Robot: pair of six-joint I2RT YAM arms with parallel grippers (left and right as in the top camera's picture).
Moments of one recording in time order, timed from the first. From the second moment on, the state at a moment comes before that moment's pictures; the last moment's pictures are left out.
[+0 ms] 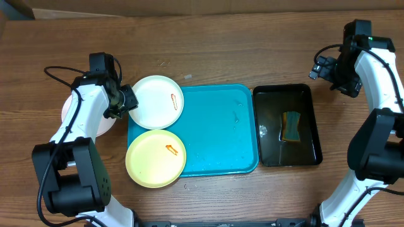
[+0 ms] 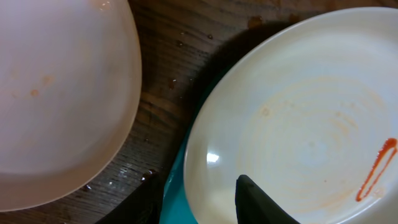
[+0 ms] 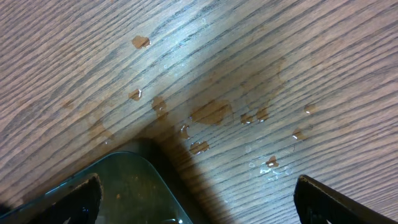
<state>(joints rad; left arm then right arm) 0.12 1.80 1.26 -0.80 0.03 -0.33 -0.18 2.02 1.70 -1.07 0.01 0.33</state>
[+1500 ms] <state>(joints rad) 0.09 1.80 1.13 -0.62 0.06 -0.34 -0.18 2.02 1.70 -1.07 0.01 0.33</state>
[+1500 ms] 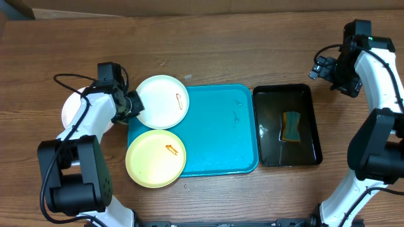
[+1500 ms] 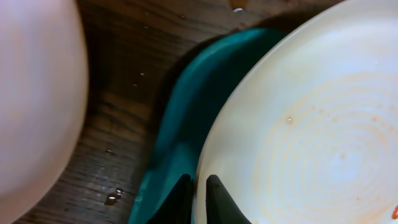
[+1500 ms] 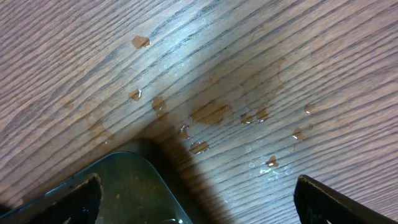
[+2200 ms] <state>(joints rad) -0.19 1.80 1.12 -0.64 0.07 -0.34 -0.18 2.02 1.70 -1.07 0.01 0.33</state>
